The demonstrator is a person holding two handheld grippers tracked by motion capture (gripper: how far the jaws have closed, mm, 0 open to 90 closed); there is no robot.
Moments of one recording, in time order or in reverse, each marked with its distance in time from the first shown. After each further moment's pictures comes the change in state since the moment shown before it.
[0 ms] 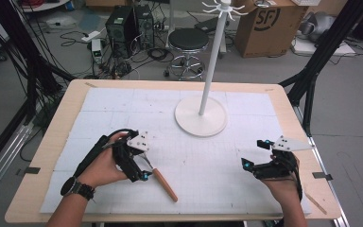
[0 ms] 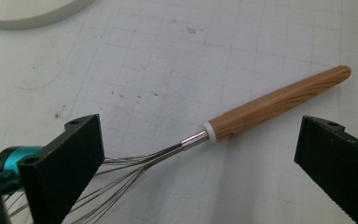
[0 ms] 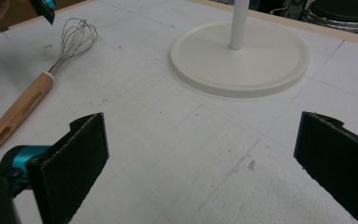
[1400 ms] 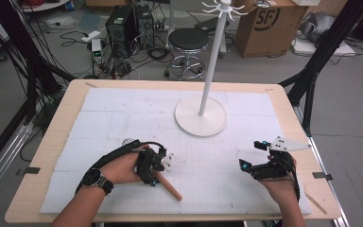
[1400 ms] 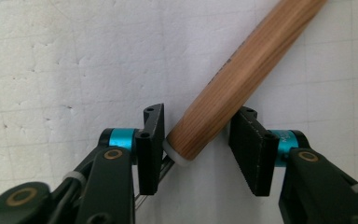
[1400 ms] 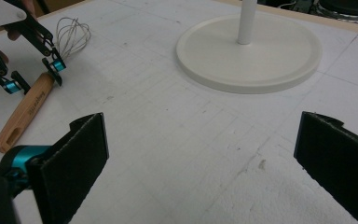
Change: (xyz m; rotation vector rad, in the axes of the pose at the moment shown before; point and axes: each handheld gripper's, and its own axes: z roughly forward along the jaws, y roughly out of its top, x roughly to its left) left arm -0.018 0.028 0.059 0.364 -0.166 0.279; right arm 0.001 -0.003 0.006 0.013 0.028 0.014
